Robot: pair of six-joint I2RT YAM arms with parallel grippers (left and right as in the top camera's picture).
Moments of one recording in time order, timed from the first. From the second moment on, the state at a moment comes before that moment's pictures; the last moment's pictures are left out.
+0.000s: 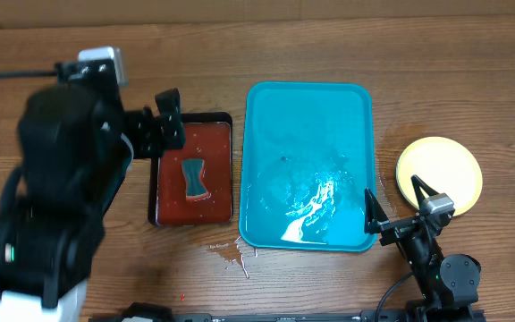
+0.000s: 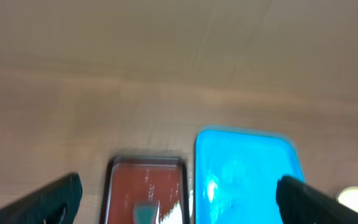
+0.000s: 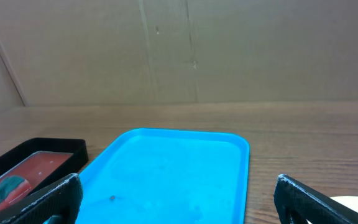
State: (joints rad) left arm -0.19 1.09 1.59 -0.96 -0.04 -0.24; right arm 0.11 0.01 0.02 -0.02 -0.19 0.15
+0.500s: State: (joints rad) left arm -0.19 0.41 0.66 -0.35 0.08 -0.09; right arm 0.11 0.01 0.02 -0.02 -0.19 0.15
